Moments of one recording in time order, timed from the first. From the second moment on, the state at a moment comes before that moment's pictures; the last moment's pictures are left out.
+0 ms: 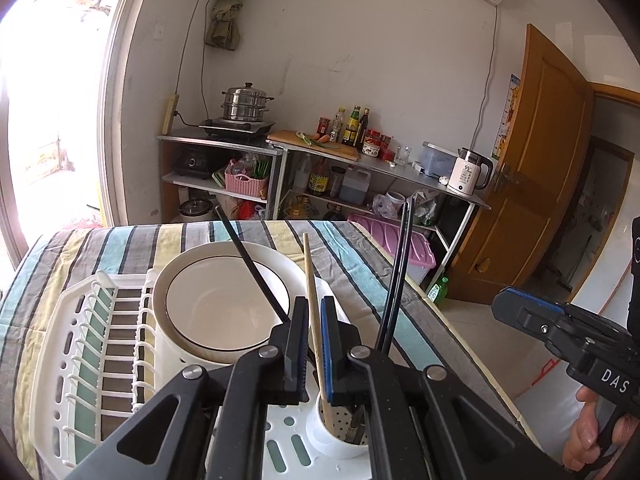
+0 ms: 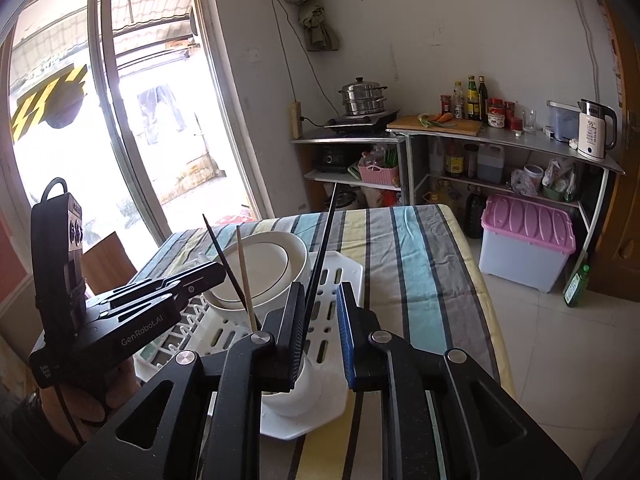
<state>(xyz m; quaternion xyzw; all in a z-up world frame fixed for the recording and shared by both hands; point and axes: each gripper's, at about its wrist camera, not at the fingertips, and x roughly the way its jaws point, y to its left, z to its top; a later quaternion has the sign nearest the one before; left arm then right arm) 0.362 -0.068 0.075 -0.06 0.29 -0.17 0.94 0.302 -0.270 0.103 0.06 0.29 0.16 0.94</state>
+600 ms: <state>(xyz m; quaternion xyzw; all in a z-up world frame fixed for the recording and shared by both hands) 0.175 -0.027 0.068 -0.01 0.29 -0.14 0.95 0.164 -0.242 0.086 0.02 0.27 0.17 0.95</state>
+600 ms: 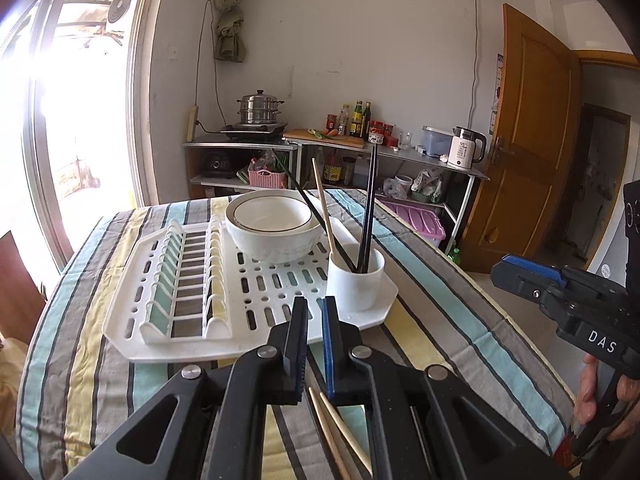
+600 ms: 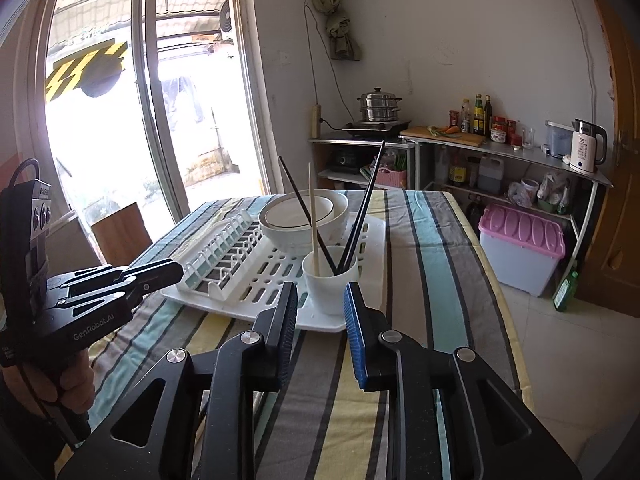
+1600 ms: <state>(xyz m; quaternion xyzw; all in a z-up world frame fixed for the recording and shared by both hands) 0.101 0.045 -0.001 -0.05 0.36 -0.07 0.93 0.115 -0.193 0.032 -0.01 0.32 0.21 0.92</state>
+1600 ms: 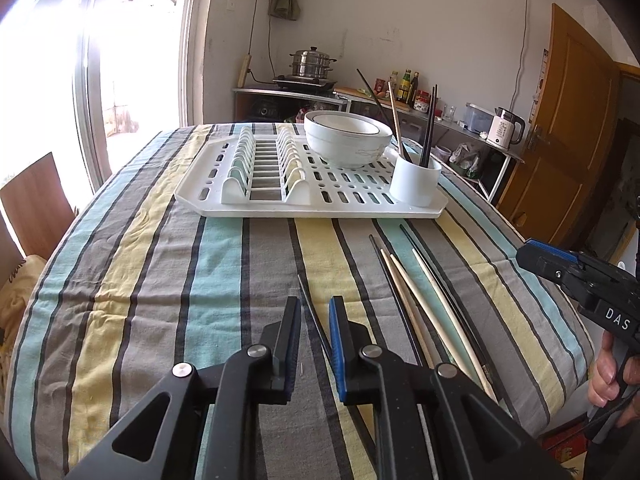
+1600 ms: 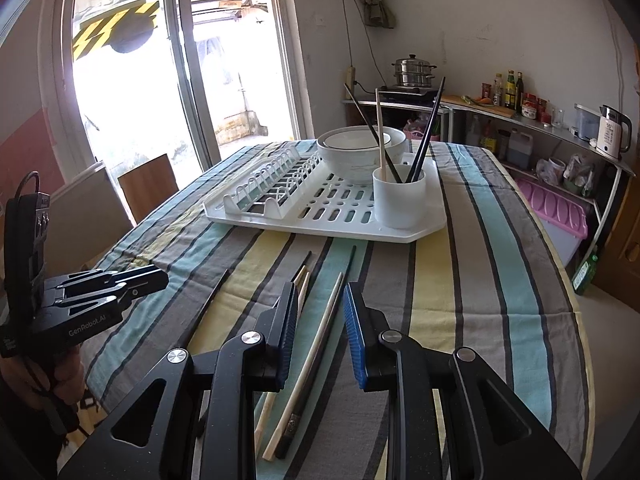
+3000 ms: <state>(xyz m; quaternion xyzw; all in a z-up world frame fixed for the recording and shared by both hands) 0.163 0.031 -0.033 -0.02 0.42 -0.07 0.90 0.182 -0.137 -0.019 -0.04 0.42 0.23 0.88</state>
